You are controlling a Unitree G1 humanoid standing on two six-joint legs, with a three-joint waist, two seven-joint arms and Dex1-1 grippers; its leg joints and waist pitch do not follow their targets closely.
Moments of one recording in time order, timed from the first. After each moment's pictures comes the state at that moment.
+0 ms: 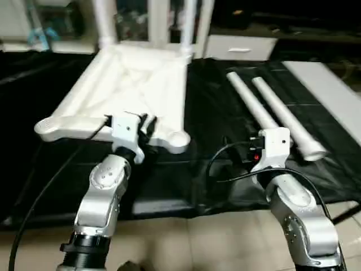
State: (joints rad) left arm -0.29 0.08 -0.01 0.04 -0.09 0.19 -0.19; right arm -0.13 -0.12 0.00 -0.23 0.18 0.47 0.14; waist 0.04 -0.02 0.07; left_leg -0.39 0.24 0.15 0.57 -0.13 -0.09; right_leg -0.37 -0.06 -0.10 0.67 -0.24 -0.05
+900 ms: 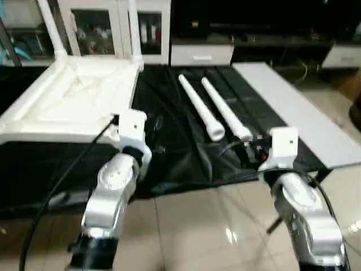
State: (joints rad) left arm -0.28 0.03 -0.05 -0.03 -0.08 0.27 -0.16; right arm -0.13 -0.16 -0.05 -0.23 0.17 0.48 0.13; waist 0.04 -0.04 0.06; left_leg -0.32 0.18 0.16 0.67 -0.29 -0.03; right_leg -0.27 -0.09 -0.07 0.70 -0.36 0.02
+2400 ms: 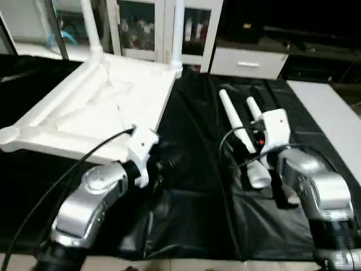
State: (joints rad) left arm -0.26 0.36 -0.17 -0.19 -0.29 0.54 -0.67; right arm -0.43 -0.32 -0.02 0.06 0.20 0.80 0.30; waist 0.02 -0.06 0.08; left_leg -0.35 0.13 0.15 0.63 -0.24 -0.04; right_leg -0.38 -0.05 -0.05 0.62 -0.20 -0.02
